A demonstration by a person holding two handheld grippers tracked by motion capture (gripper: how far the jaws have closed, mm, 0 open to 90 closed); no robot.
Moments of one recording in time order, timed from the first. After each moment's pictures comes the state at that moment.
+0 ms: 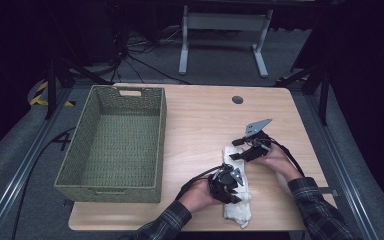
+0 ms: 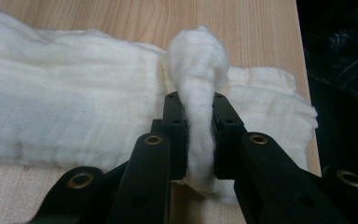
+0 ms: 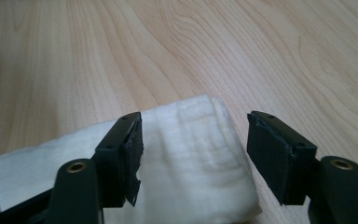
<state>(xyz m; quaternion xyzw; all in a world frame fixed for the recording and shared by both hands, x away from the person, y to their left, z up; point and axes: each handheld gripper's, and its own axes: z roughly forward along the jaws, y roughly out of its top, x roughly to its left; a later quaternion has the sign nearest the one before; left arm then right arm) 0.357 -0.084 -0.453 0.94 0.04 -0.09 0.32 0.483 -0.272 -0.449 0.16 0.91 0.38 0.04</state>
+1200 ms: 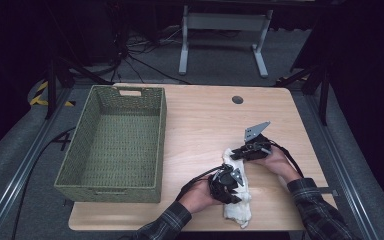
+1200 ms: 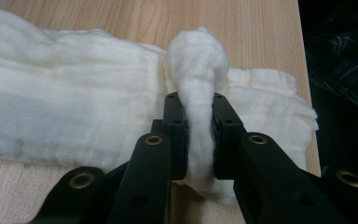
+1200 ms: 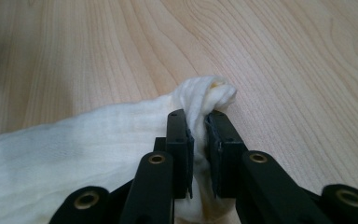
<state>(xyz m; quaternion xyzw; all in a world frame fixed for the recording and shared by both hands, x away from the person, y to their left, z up) 0.356 -0.084 -0.452 0.94 0.05 -0.08 0.32 0.473 -0.272 -0.451 0.14 0.92 0.36 0.02</state>
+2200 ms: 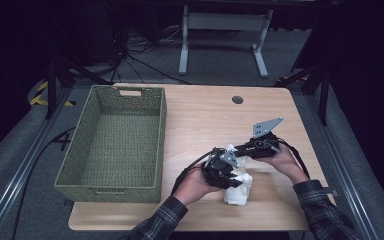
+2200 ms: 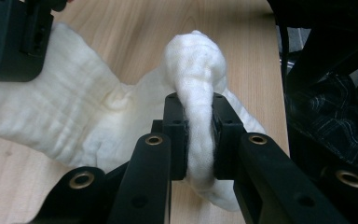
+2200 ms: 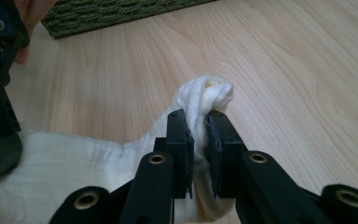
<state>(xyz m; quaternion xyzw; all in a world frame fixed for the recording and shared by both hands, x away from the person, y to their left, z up) 0.372 -0.057 -0.401 0.91 0.09 -0.05 0.40 0.452 -0.274 -0.407 0.13 0.90 0.42 0.03</state>
